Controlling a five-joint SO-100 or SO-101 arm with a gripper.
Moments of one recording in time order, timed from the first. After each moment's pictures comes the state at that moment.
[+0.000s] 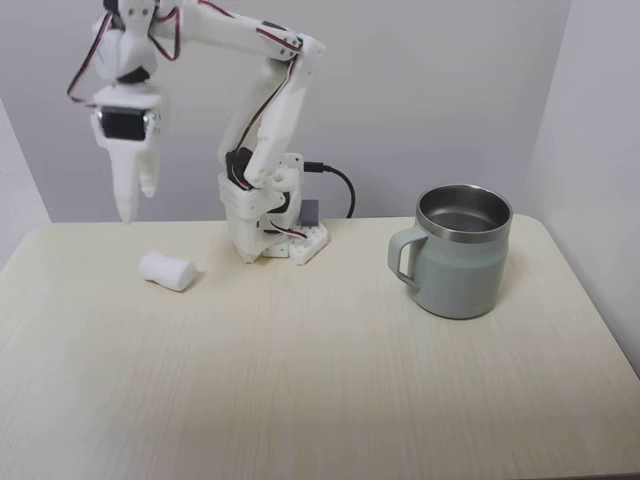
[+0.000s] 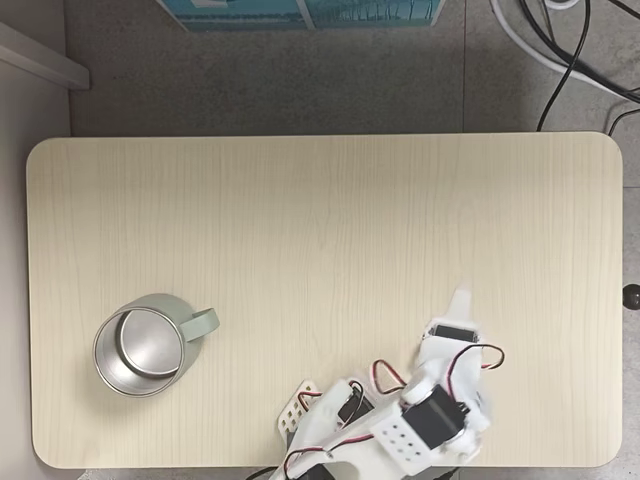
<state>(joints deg) 50.6 56.9 73.4 102.8 -51.1</state>
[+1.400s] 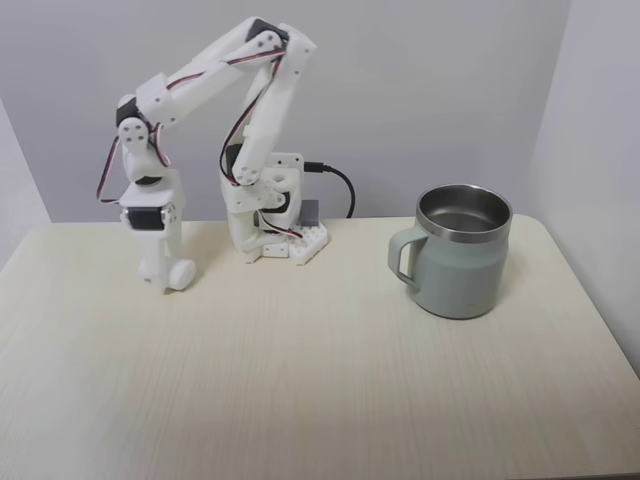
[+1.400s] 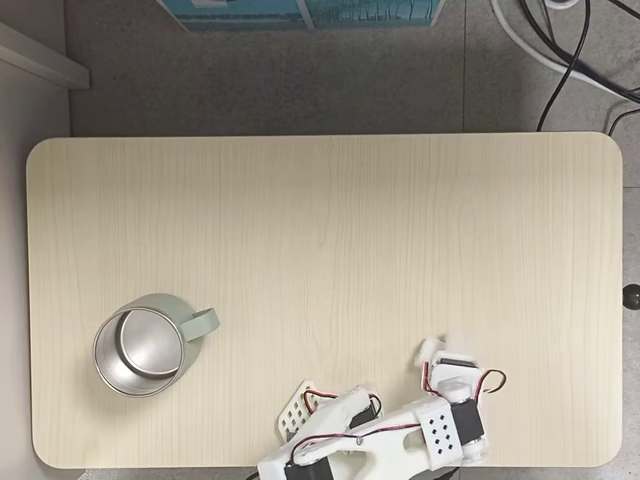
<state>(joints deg) 68.1 65.2 33.4 62.8 -64.8</state>
